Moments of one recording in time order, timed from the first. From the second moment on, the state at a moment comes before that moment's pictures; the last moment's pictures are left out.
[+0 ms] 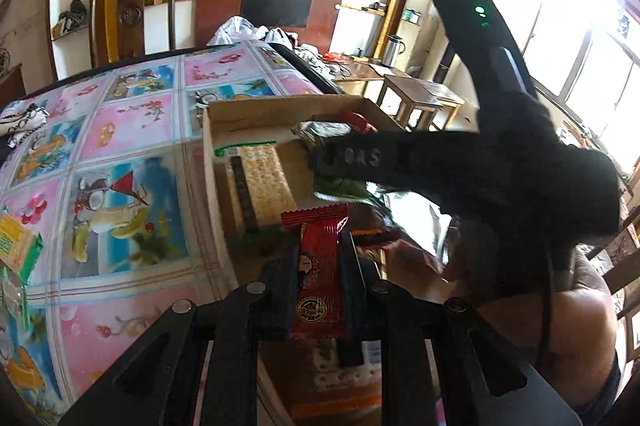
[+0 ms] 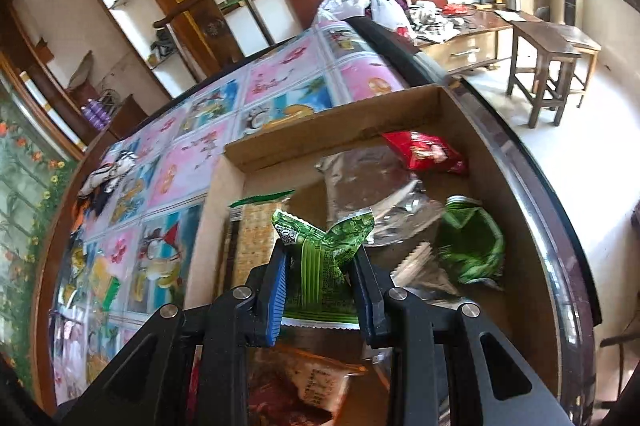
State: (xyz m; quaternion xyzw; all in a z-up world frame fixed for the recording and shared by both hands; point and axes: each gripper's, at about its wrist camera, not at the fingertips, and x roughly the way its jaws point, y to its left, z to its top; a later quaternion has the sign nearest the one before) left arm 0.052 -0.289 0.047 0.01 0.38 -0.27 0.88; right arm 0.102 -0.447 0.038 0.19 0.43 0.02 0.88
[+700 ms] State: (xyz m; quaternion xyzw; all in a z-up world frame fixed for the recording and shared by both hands) left arm 0.067 -0.286 0.022 0.01 0.42 -0.27 0.87; right arm 0.104 -0.436 0.035 0.17 0.45 0.01 0.88
